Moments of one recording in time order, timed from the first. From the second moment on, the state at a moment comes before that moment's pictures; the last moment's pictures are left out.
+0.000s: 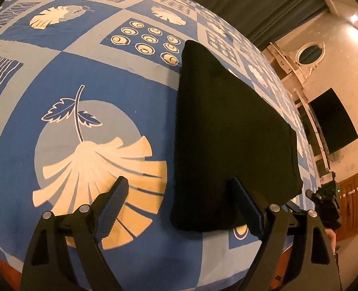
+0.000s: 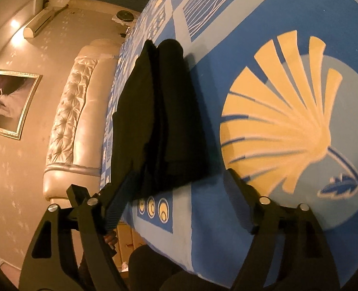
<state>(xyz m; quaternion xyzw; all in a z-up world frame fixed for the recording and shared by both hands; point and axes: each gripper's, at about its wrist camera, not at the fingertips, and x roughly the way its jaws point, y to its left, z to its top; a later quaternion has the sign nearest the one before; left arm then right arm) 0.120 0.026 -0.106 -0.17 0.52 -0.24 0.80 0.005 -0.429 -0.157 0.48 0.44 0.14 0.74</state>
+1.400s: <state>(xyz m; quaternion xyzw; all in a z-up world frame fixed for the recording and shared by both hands) 0.055 0.003 -0.059 -0.03 0.47 -0.20 0.86 -0.039 -0.384 -0.133 0.42 0.47 0.10 0.77</state>
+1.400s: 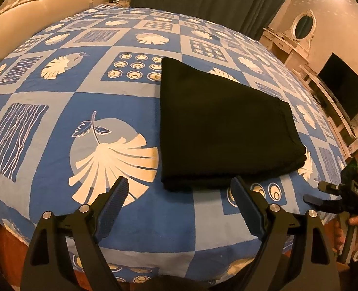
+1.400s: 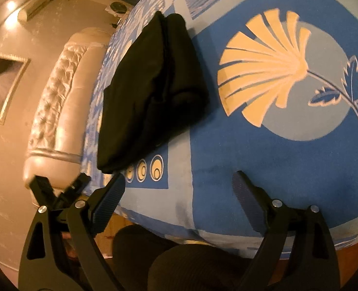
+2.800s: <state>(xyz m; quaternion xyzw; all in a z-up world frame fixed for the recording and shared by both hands) 0.014 -0.038 -0.052 0.05 0.40 -0.09 0.91 -0.045 -0.313 -0.076 0.13 0.41 0.00 0.90</state>
